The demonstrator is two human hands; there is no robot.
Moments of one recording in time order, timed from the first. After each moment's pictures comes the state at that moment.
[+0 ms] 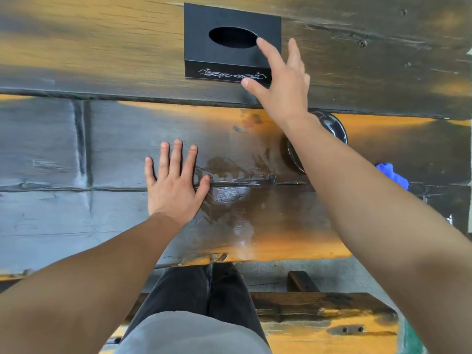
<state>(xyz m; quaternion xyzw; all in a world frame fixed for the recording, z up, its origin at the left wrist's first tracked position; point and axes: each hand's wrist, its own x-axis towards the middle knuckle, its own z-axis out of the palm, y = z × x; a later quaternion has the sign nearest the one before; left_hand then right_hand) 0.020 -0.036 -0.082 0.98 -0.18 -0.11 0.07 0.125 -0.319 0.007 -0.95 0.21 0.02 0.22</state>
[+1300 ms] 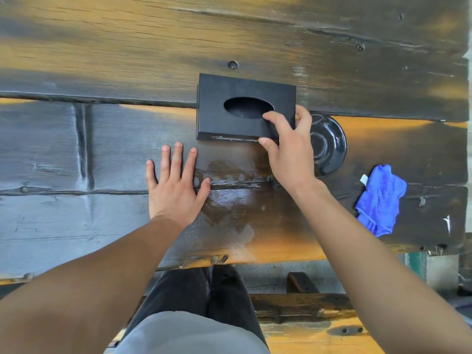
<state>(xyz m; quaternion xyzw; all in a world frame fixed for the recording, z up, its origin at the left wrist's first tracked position) 0.020 -0.037 -0.081 0.98 -0.18 -0.11 0.07 0.018 -0.295 0.012 -0.95 0.21 0.02 0.25</state>
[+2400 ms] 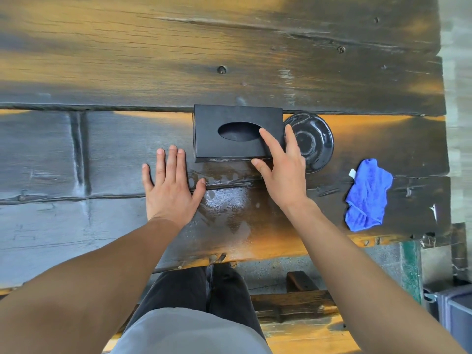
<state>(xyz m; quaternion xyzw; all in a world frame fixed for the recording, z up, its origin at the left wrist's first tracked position) 0.020 -0.038 -0.081 0.98 -0.17 -0.11 0.06 -0.031 -0.288 -0.006 -0.94 0.26 0.05 0.20</state>
